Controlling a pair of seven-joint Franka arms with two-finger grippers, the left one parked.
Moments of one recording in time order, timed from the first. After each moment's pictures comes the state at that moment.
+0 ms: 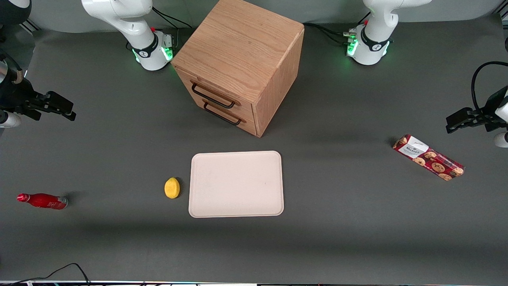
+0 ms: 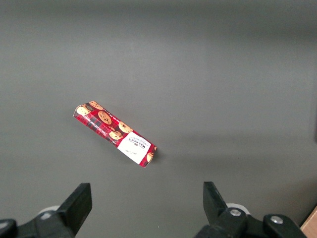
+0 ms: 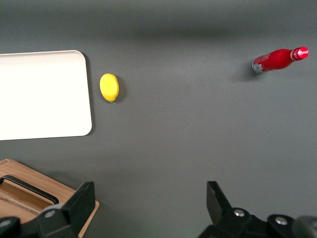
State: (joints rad) arm 0.02 0.00 0.03 -1.54 -0.03 1.55 0.09
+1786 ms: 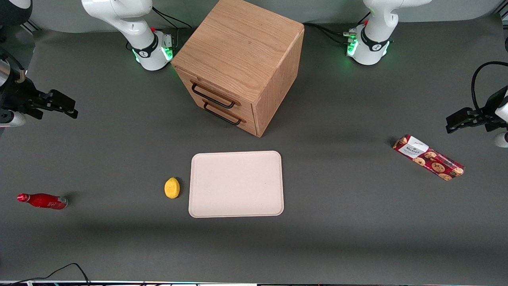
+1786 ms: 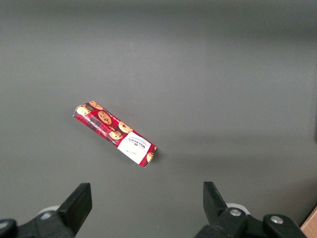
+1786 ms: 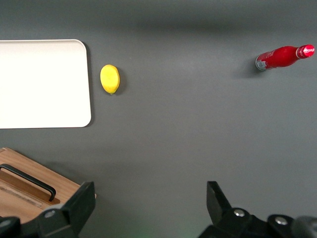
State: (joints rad) arm 0.02 0.00 0.03 -1.54 -0.03 1.52 0.05
